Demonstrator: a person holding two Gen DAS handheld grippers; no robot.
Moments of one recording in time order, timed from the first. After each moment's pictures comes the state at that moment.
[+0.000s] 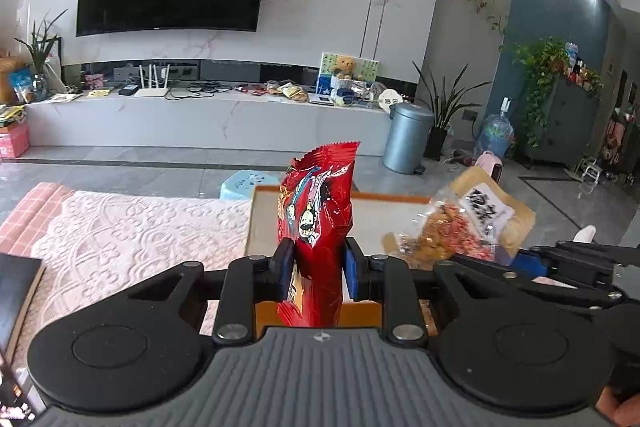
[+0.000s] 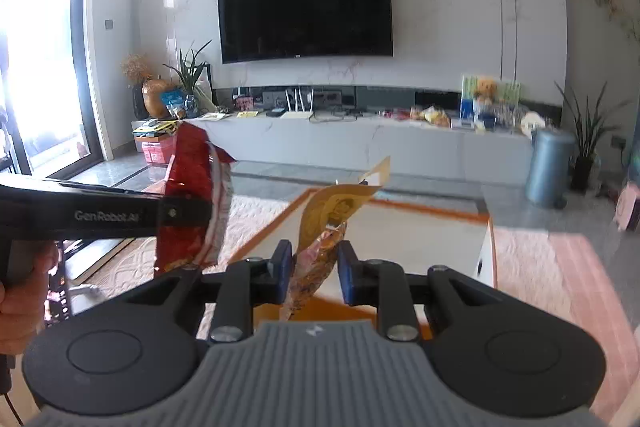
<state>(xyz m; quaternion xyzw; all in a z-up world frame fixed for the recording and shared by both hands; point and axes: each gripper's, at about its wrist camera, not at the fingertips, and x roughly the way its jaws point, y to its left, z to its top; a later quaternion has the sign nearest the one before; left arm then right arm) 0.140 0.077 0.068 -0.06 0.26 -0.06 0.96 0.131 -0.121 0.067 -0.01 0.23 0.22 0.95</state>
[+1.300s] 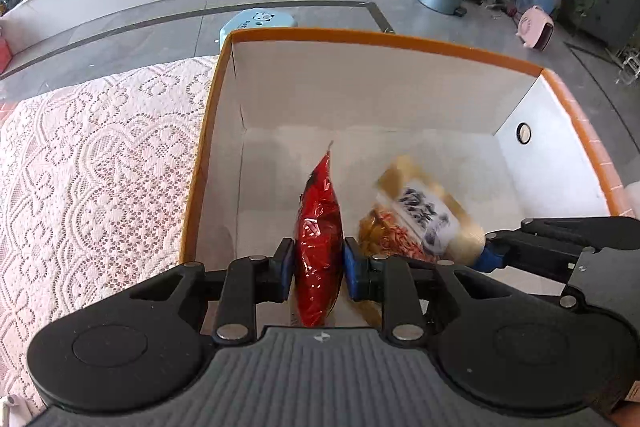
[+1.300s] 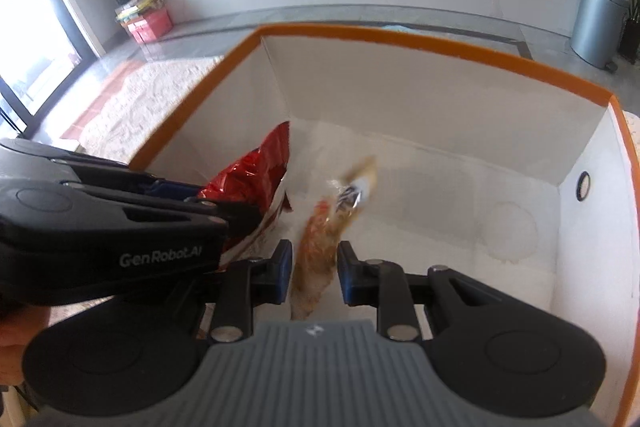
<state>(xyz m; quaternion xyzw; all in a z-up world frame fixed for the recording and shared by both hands) 0.286 0.074 -0.031 -0.02 0.51 -0.04 0.86 0.338 -0.079 -0.061 0.00 0.49 0.24 0.84</state>
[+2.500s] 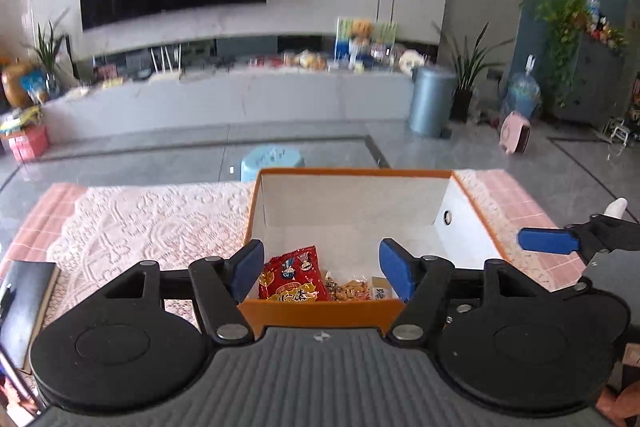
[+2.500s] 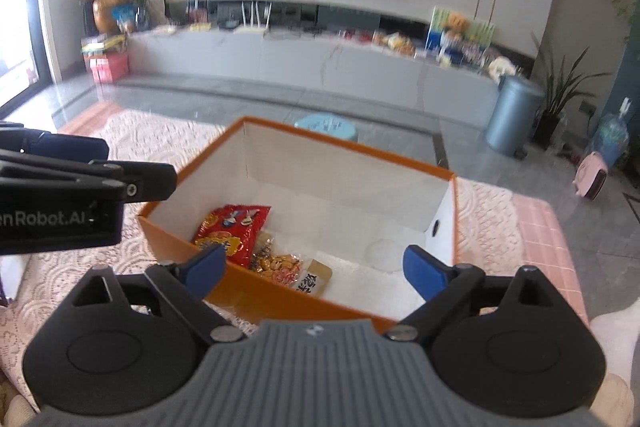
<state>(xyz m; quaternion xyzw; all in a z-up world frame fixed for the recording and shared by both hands) 0.145 0.048 0.080 -0.01 0.30 -0.02 0.95 0.202 -0.120 0.048 -0.07 0.35 0.15 0.92</state>
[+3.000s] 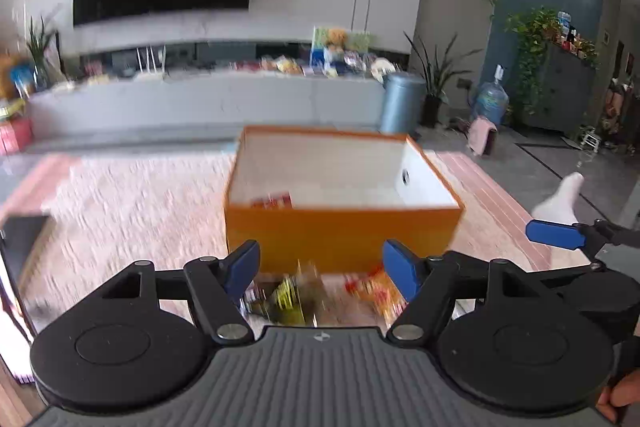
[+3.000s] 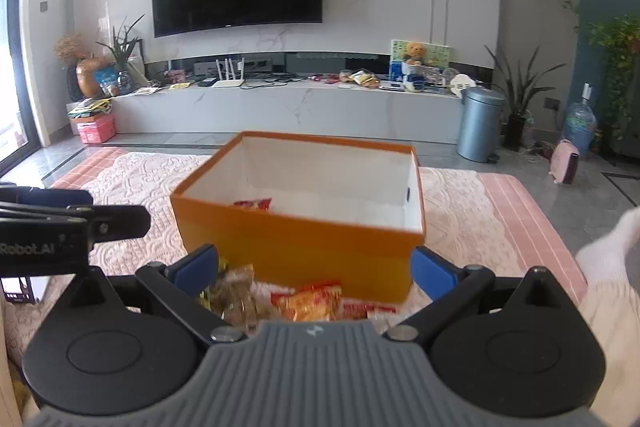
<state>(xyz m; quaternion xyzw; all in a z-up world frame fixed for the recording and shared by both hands) 0.068 0.052 0.052 -0.04 0.30 -0.07 0.95 0.075 -0.148 0.029 -0.01 0.28 0.11 0.95</state>
